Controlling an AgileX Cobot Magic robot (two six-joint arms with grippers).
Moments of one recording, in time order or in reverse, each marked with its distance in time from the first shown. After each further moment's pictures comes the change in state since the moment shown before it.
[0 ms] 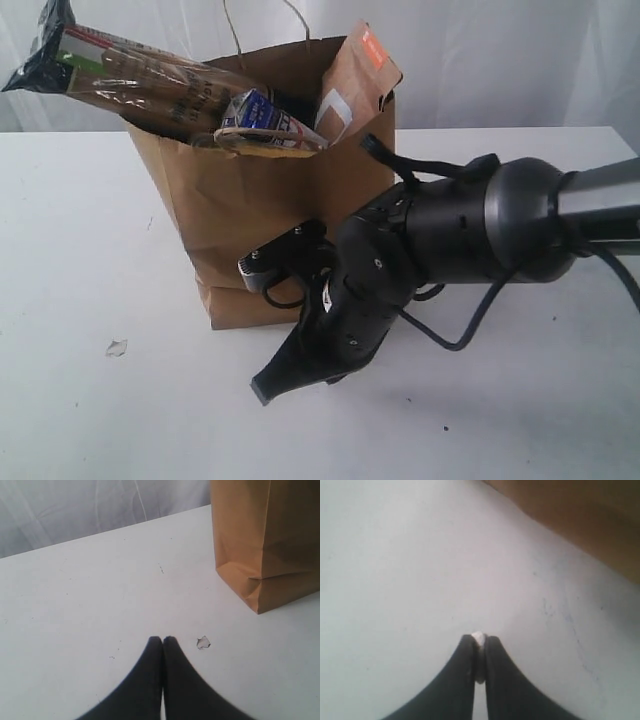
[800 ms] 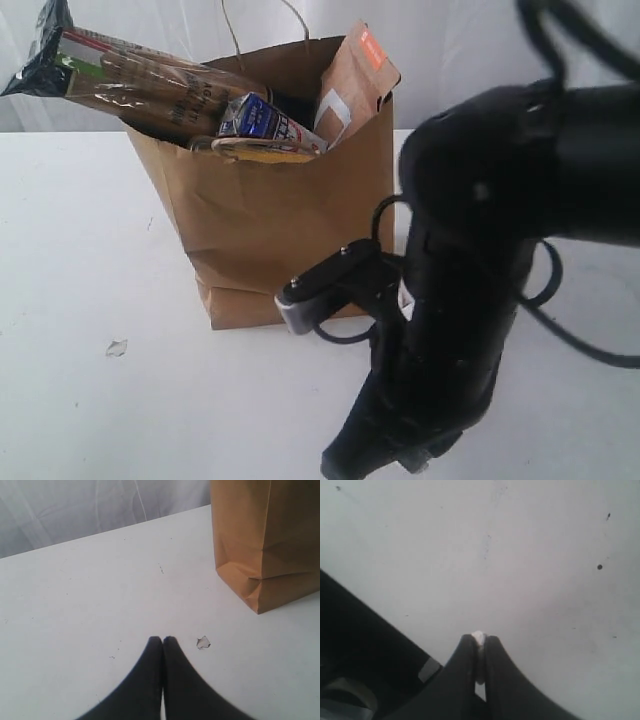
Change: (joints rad) left arm 0.000 0.000 0.000 0.000 0.000 0.000; right arm 0.051 -0.309 0.000 0.108 0.627 -0.066
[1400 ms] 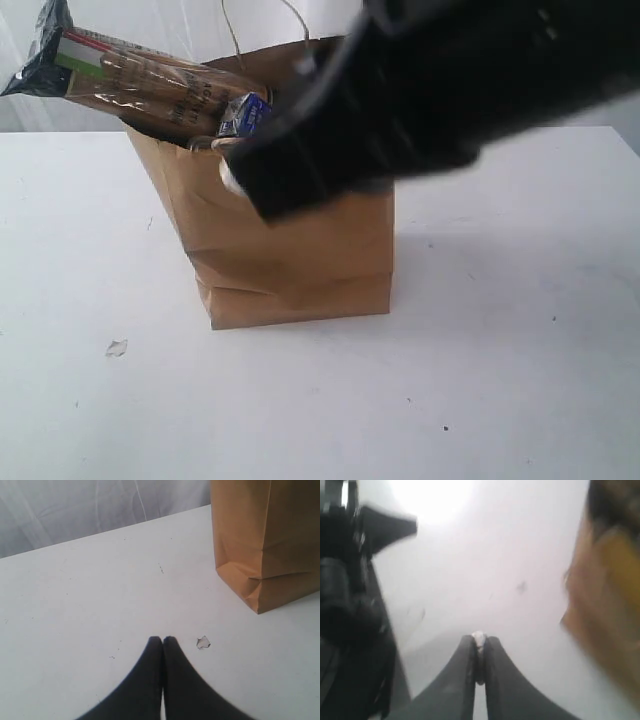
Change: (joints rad) left arm 0.000 0.000 0.000 0.000 0.000 0.000; right arm 0.000 -0.312 -0.247 0.256 -0.318 -0.278
